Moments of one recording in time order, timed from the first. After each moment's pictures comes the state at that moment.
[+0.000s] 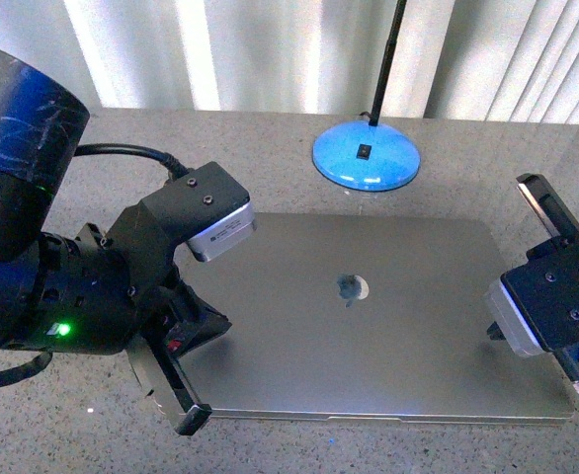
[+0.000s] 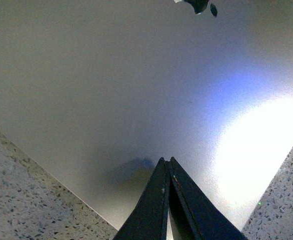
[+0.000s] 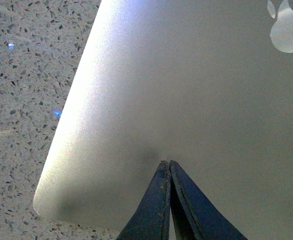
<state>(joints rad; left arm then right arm) -0.35 1.88 0.69 0.28 0.36 0.49 0.09 1.91 0.91 -0.36 -0.45 -1.86</state>
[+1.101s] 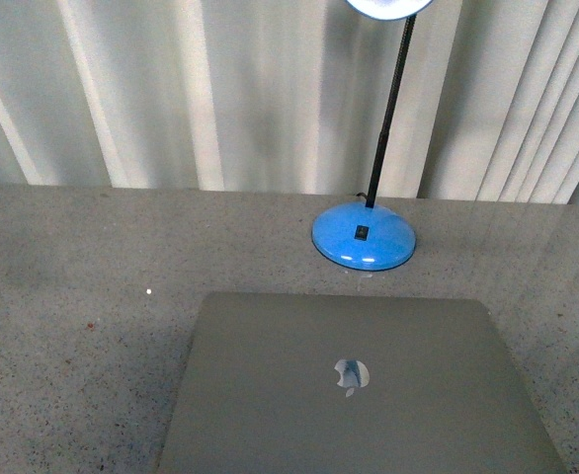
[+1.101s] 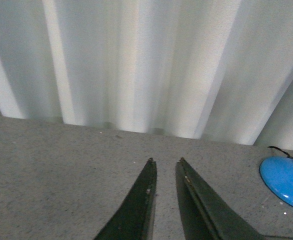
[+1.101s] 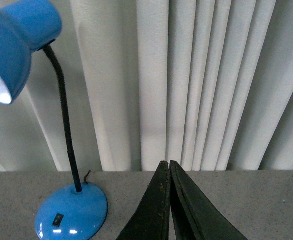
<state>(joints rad) 0.01 1.40 0.36 1.03 0.00 -0.07 0.00 1.38 0.58 0.79 -0.01 0.02</state>
